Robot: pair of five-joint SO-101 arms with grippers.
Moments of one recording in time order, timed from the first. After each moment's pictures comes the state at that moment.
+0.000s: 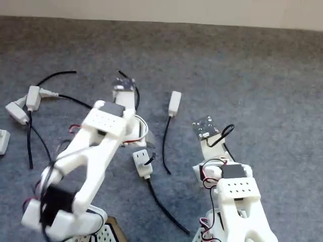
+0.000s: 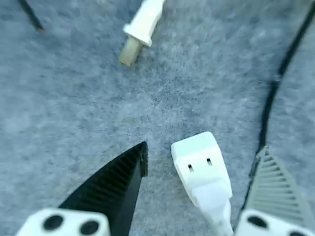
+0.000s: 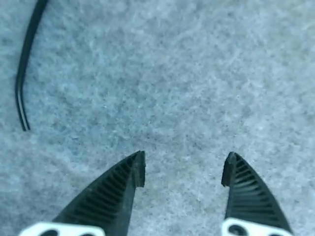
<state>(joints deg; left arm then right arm) 13.1 -7.0 32.1 67.3 23.9 -10.0 -51.3 76.9 50.5 19.9</state>
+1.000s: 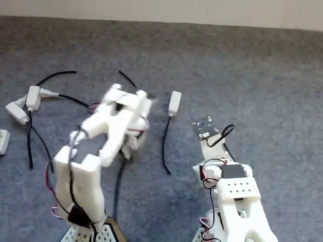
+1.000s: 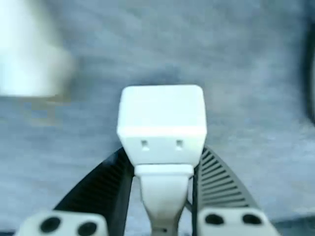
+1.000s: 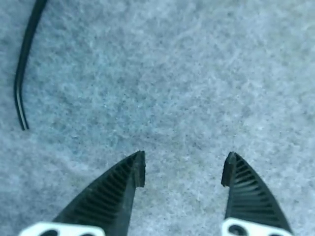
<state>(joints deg) 7.3 25.4 4.4 84.8 -6.0 -10.0 -51.3 76.9 50.5 19.9</state>
